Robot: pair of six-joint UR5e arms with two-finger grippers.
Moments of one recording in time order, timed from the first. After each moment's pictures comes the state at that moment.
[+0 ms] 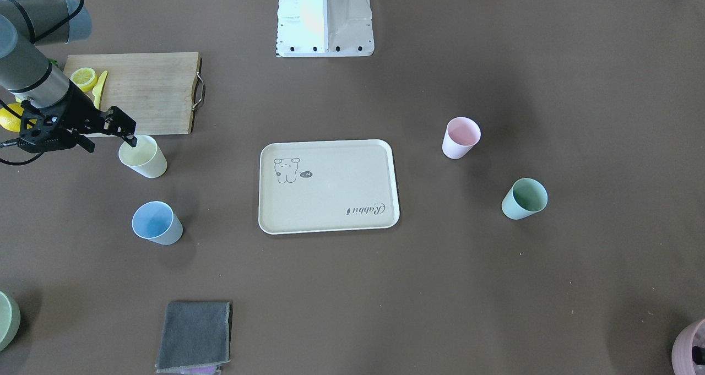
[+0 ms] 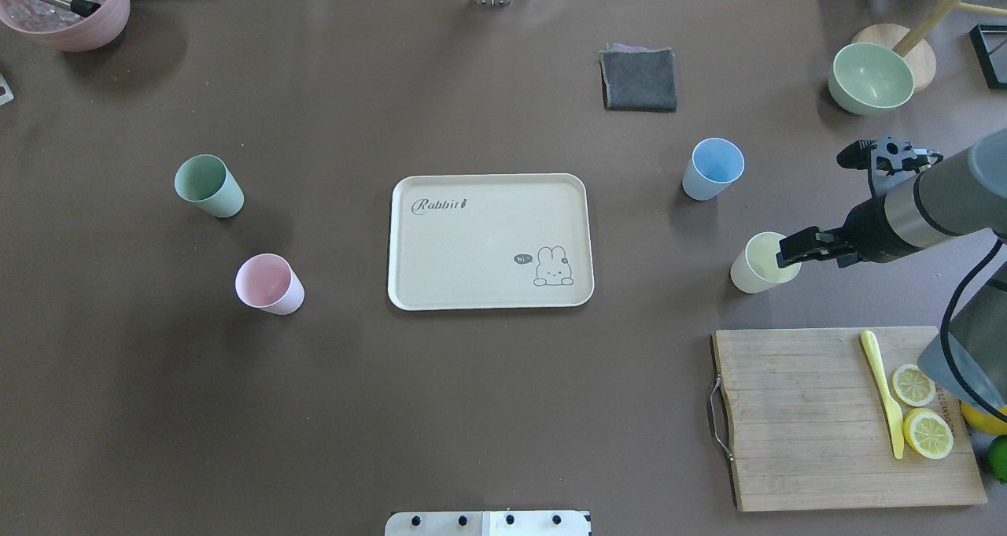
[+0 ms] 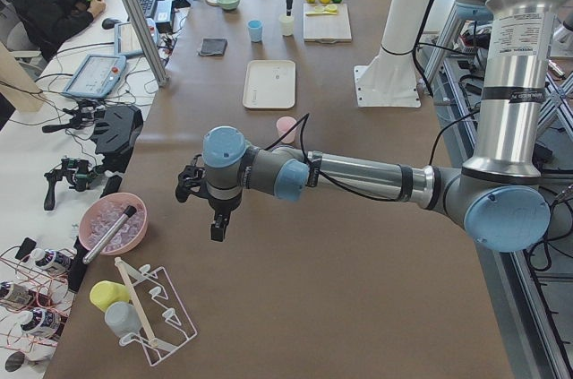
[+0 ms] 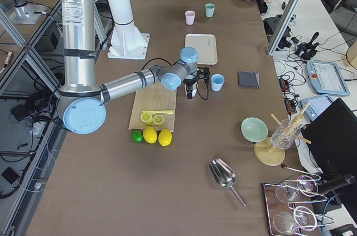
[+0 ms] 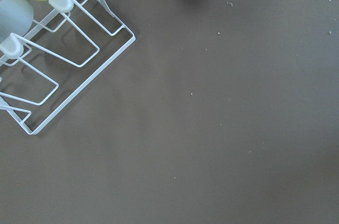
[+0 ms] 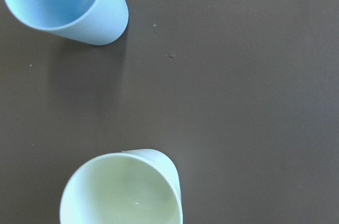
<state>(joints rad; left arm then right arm) -1.52 -1.61 -1.65 -1.73 -2.33 -0.12 0.84 -1.58 1.86 -1.11 2.14 0.95</state>
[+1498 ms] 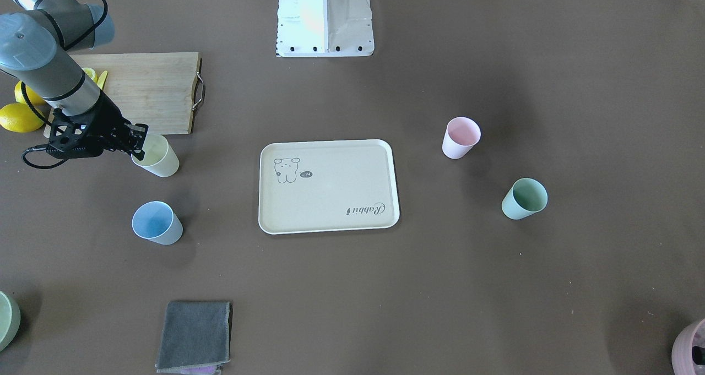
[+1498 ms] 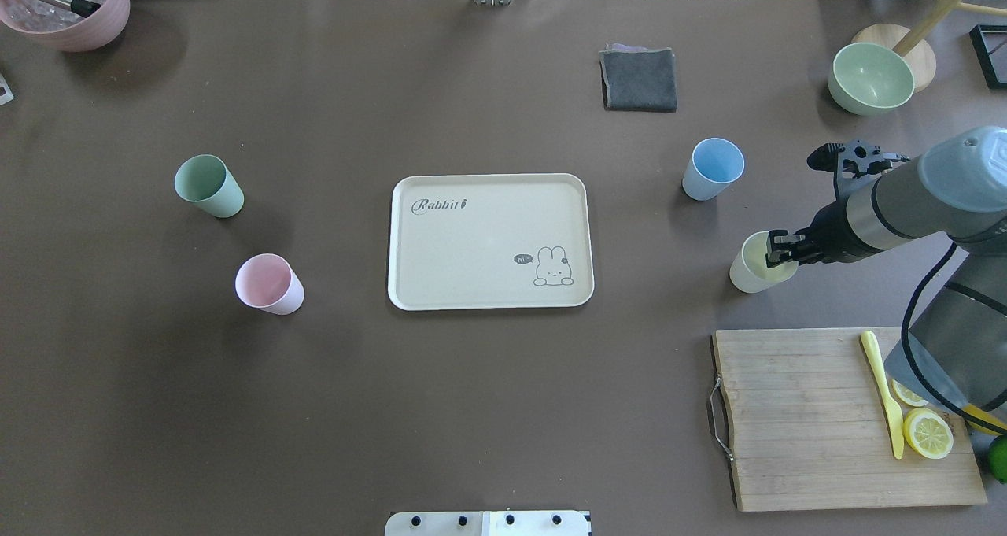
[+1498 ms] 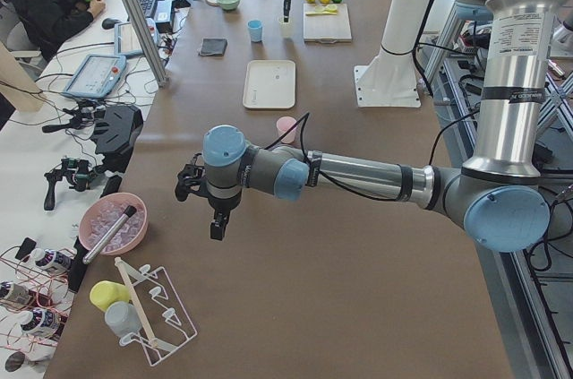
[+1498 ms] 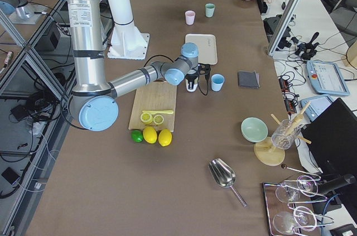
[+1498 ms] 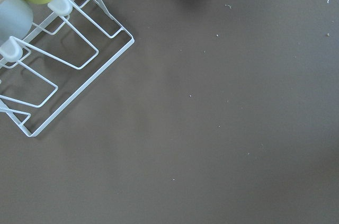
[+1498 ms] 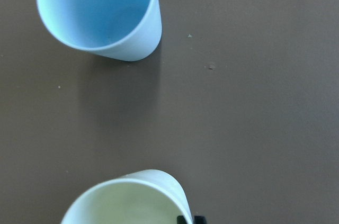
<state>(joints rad) -1.52 -1.62 -1.66 -1.73 -2.33 -0.12 0.80 -1.50 1.84 -1.12 2.09 1.07</state>
